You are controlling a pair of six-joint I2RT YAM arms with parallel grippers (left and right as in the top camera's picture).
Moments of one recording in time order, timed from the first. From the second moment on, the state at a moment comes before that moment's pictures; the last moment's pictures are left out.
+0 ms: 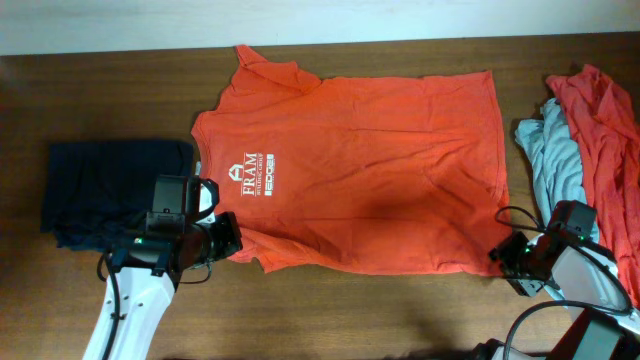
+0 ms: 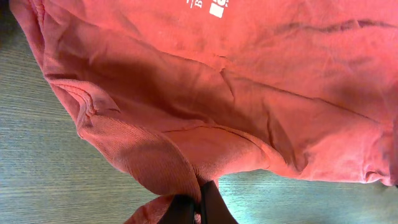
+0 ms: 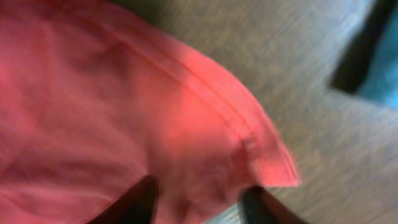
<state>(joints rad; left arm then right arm) -0.12 1.17 0.85 -0.86 0.25 -0.43 -0.54 1.39 0.60 -0.65 -0.19 0.43</state>
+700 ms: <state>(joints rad) -0.12 1.17 1.10 -1.16 0.13 -0.40 -0.54 1.25 0.85 -1.19 -0.20 0.36</state>
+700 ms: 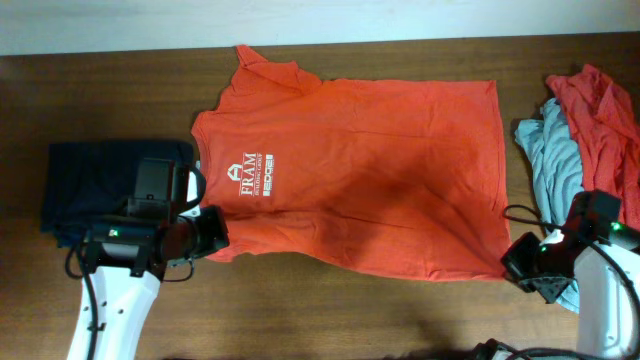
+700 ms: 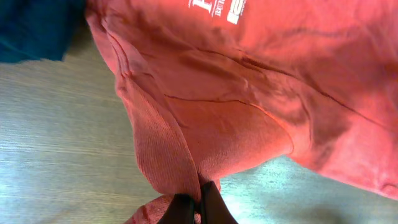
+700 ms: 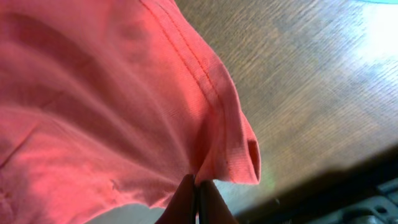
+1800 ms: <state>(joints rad) -0.12 1.30 1.12 -0.89 0.04 -0.36 -0.46 1.47 0.92 -0.79 -0.39 0.31</state>
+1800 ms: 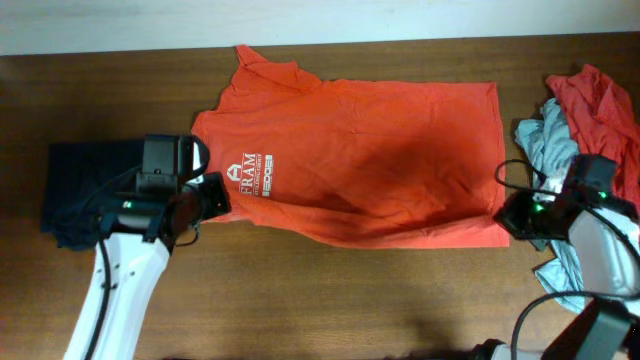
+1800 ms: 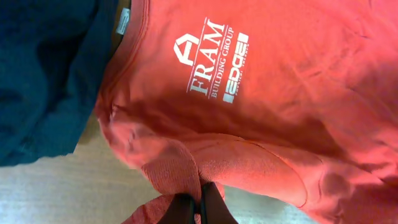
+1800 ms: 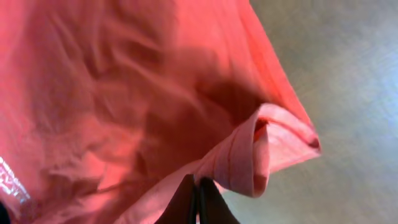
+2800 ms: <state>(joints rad) -0.12 1.57 1.12 -0.62 0.02 -0.31 -0.44 1.64 0.92 -0.28 -0.41 0.40</state>
